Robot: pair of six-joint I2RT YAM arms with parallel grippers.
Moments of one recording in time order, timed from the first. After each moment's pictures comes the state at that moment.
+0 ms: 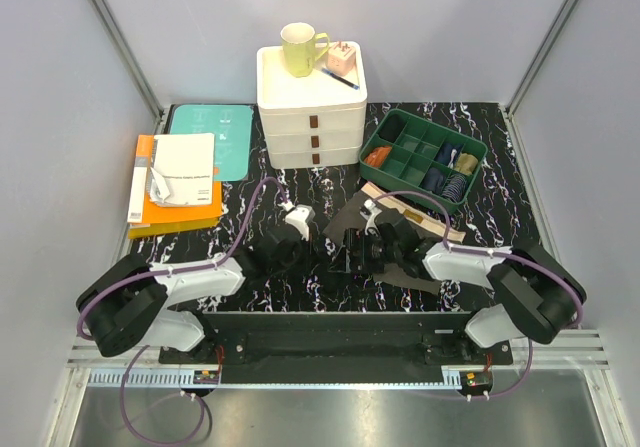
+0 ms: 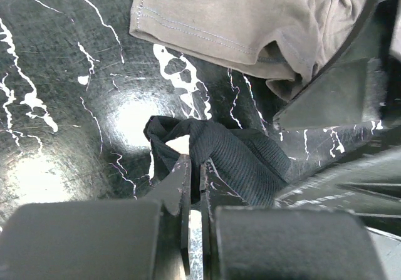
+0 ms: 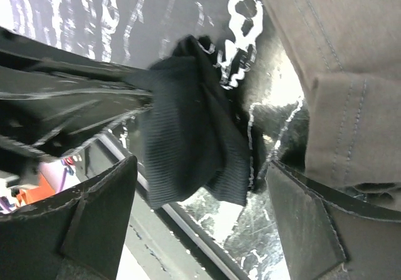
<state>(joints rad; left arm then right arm) -0.87 1.33 0.49 0.18 -0.04 -0.57 0.71 1.43 0.54 0.18 -0.38 0.75</state>
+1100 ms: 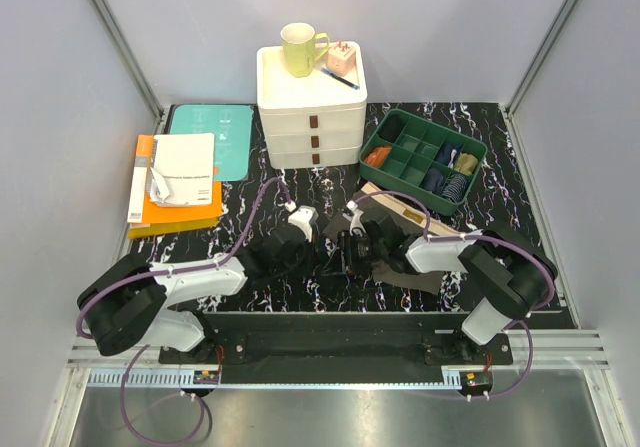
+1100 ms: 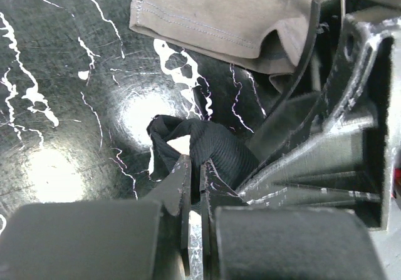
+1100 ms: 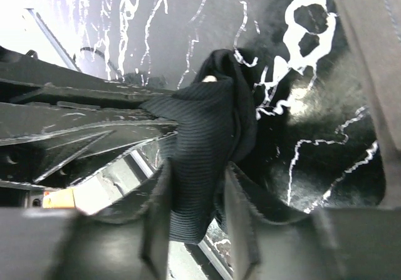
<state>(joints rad) -0.91 1.33 0.52 0.11 -0.09 -0.57 0.75 1.62 0.61 0.29 -0.48 0.75</state>
